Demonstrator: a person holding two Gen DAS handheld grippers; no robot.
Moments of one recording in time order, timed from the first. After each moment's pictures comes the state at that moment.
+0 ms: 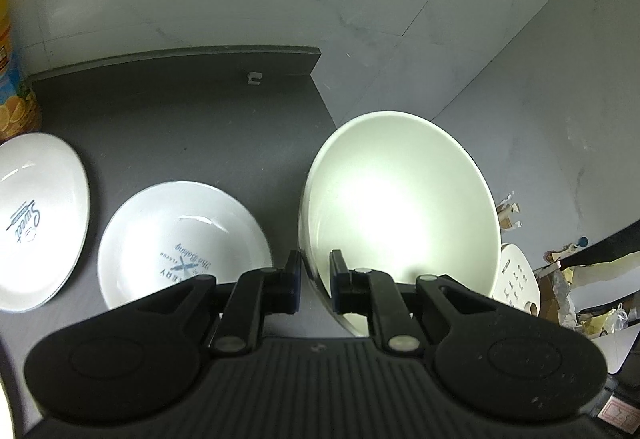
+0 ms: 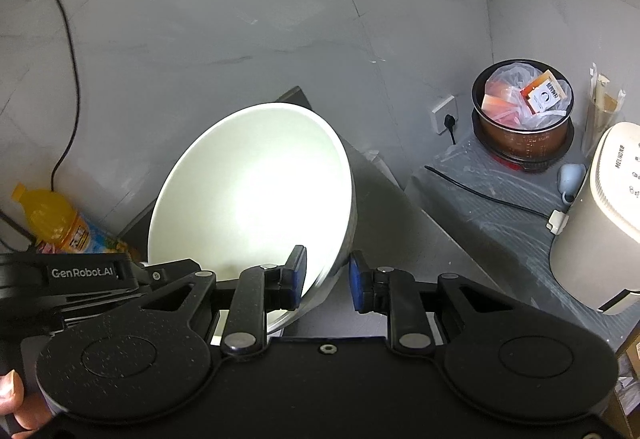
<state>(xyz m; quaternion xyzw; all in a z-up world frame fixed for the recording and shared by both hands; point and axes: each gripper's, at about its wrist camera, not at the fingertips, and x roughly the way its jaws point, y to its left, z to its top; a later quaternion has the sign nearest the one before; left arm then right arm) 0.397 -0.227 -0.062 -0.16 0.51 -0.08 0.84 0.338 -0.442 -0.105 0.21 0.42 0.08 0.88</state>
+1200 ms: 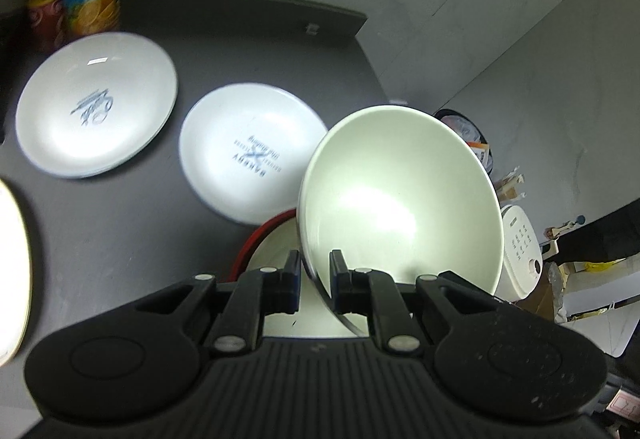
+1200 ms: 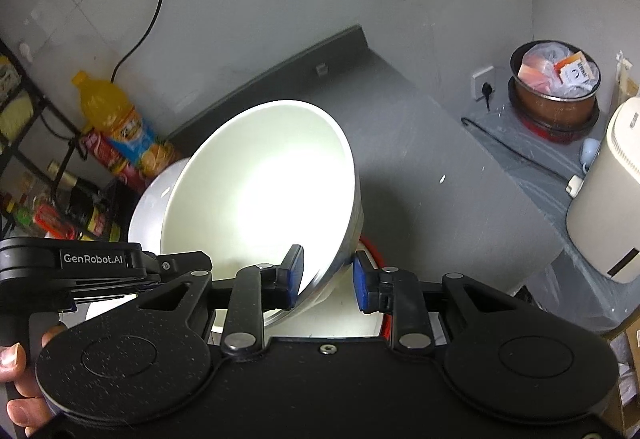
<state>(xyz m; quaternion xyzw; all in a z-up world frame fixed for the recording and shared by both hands) 0.283 -0.171 -0.085 -0.20 0.52 -0.06 0.83 0.252 -0.410 -0.106 0.16 0.45 0.15 0.87</state>
